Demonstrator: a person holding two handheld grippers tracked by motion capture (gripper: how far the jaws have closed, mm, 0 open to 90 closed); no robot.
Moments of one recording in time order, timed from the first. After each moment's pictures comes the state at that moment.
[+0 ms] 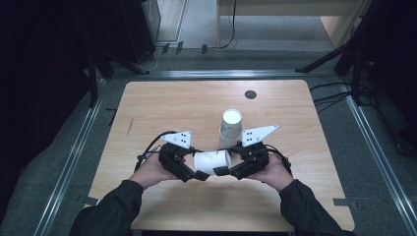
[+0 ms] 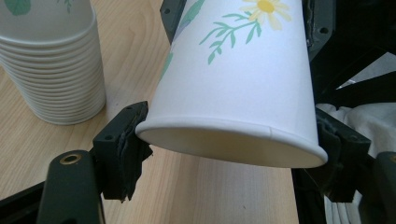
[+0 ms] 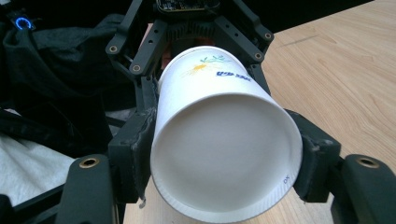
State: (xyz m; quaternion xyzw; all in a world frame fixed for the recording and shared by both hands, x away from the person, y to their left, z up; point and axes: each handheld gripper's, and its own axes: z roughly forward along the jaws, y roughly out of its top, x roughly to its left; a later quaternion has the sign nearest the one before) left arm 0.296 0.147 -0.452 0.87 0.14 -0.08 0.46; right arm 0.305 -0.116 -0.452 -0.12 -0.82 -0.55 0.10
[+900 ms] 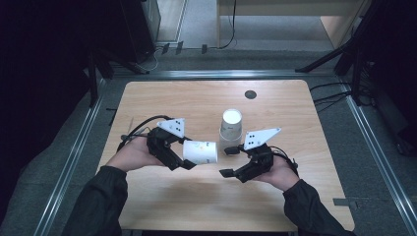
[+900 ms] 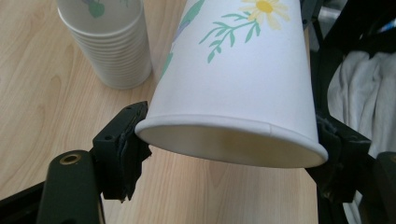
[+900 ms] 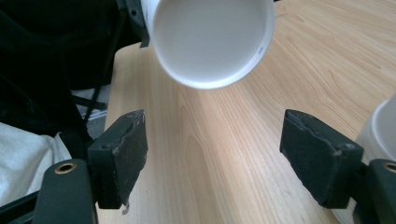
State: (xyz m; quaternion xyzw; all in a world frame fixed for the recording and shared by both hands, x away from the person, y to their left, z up) left arm 0.312 0.159 -0.390 0.94 0.11 -0.02 0.32; right arm 0.301 -0.126 -0.453 -0.13 -0.85 -0.51 0.04
